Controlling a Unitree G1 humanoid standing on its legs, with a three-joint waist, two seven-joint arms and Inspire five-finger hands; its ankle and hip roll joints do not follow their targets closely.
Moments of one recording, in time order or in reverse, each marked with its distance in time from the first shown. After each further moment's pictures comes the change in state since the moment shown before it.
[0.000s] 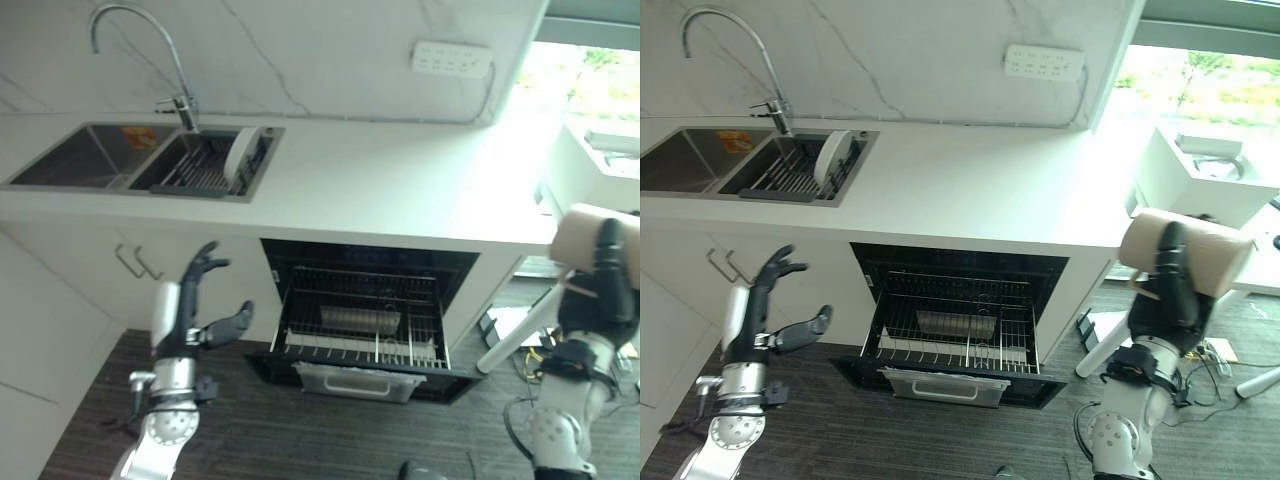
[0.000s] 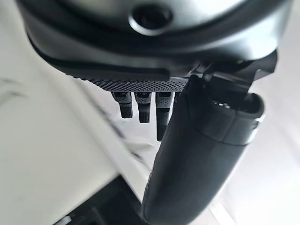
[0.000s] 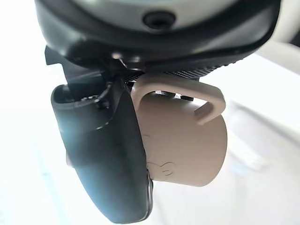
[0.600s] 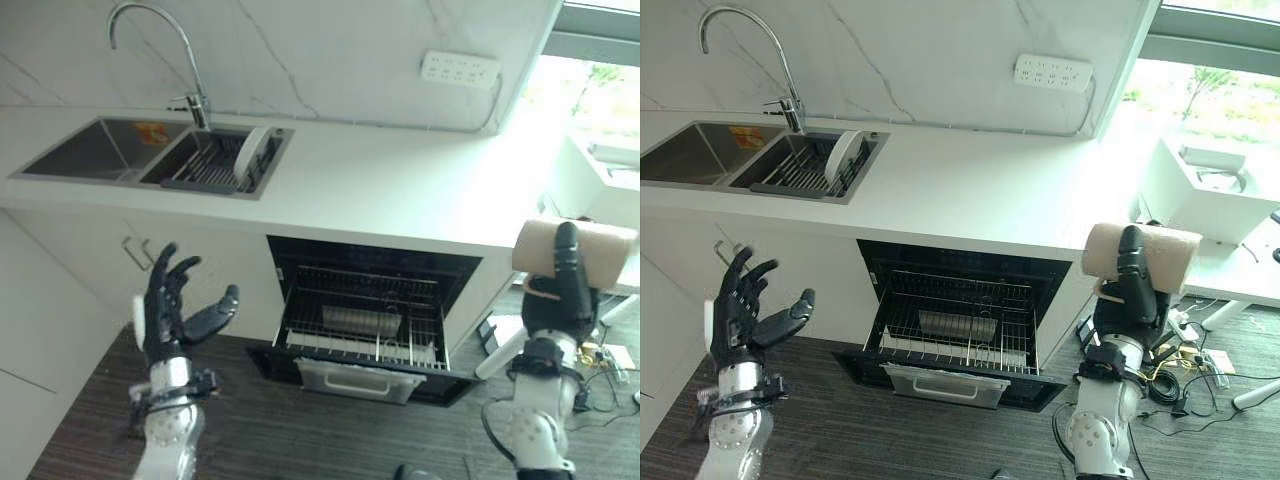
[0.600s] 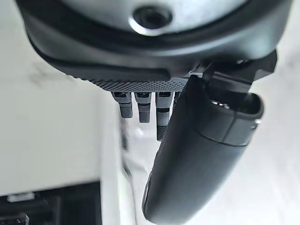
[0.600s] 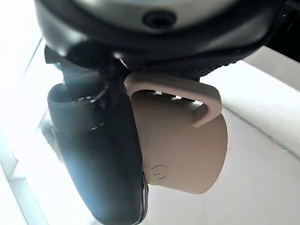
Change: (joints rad) left arm -0.022 -0.020 0.000 -0.153 -0.205 -0.001 -0.161; right arm 0.002 0.026 0.094 0.000 -0.036 0.125 -0.013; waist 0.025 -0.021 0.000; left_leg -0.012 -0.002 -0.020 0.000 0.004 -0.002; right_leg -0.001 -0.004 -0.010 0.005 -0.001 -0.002
